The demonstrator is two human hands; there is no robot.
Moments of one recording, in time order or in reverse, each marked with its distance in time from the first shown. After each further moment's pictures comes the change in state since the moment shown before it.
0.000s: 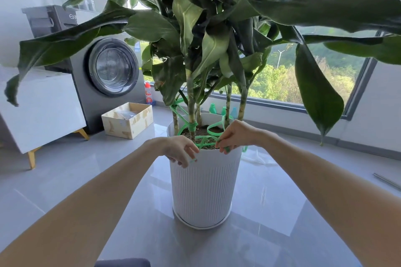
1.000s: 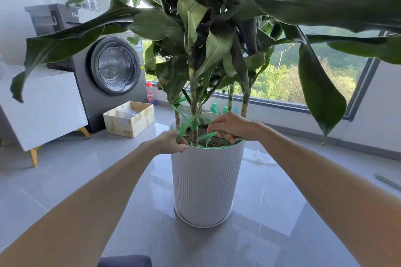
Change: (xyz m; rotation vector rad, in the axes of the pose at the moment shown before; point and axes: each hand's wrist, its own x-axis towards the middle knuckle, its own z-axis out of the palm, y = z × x) left_hand -0.001 -0.027 0.000 0.046 0.435 0.001; right_hand 0.002 -0.040 0.004 0.199 0.059 0.041
